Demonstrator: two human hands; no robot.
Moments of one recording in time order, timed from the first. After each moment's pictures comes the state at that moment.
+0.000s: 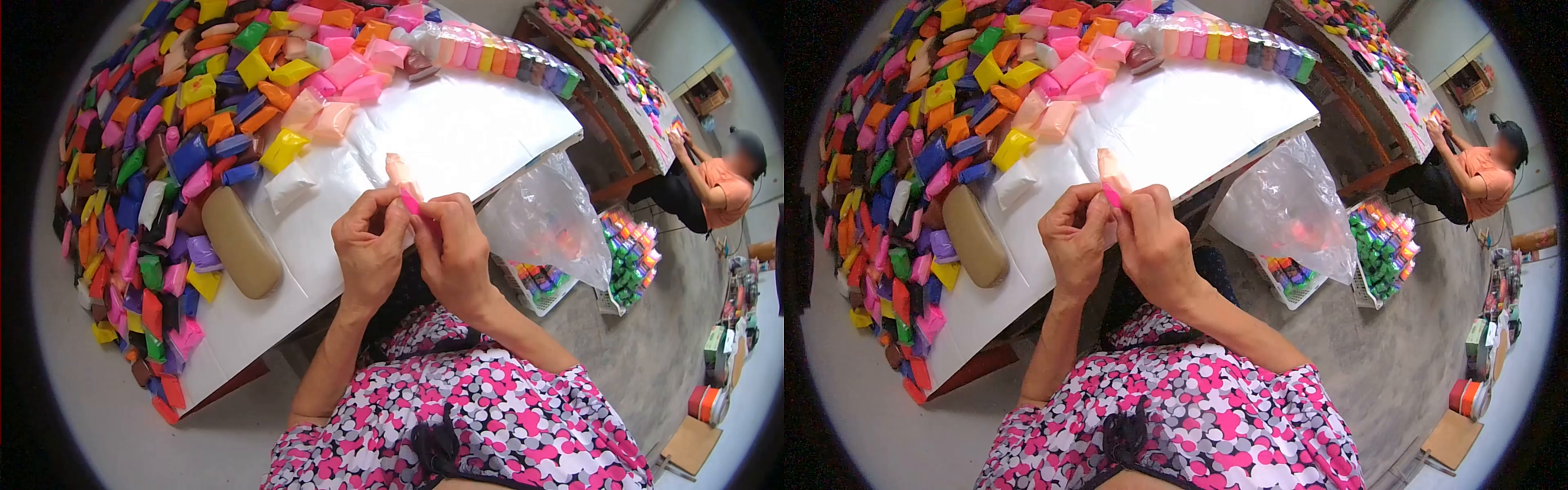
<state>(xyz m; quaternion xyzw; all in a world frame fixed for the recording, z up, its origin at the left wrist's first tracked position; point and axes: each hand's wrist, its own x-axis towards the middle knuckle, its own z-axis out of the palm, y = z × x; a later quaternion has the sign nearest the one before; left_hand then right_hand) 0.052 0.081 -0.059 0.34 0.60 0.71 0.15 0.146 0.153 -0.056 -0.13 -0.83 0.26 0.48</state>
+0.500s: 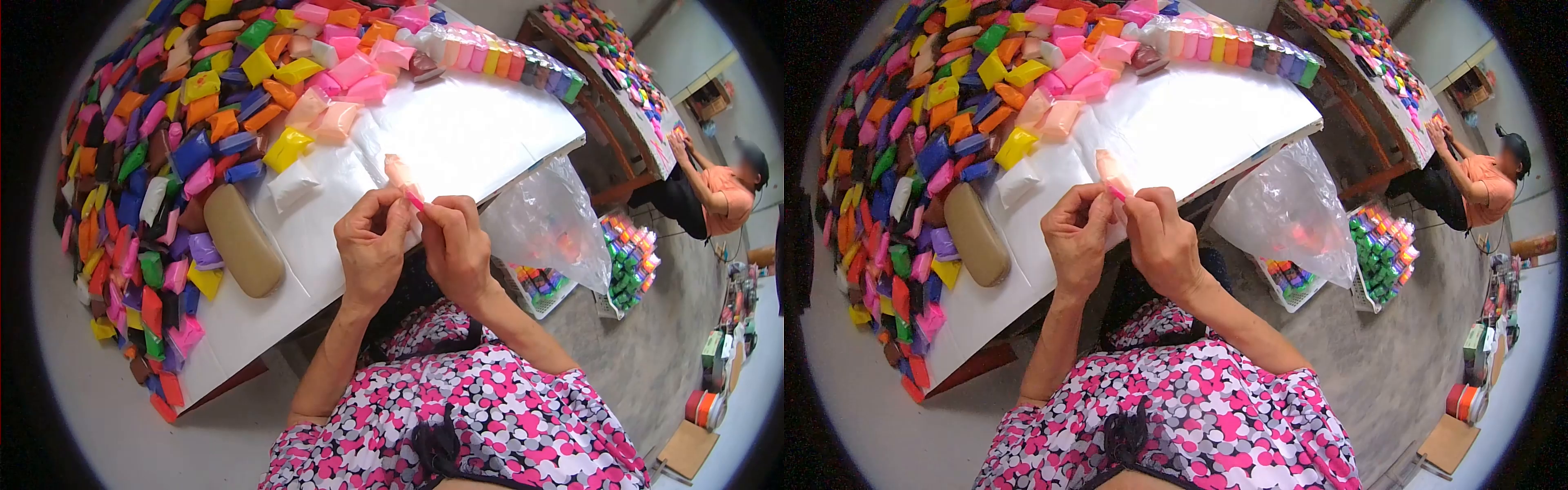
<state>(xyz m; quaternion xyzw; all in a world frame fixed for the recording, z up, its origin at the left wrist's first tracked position) 0.049 0.081 -0.061 0.32 0.59 0.72 0.18 0.142 0.167 -0.079 -0.09 -0.84 0.17 0.51</state>
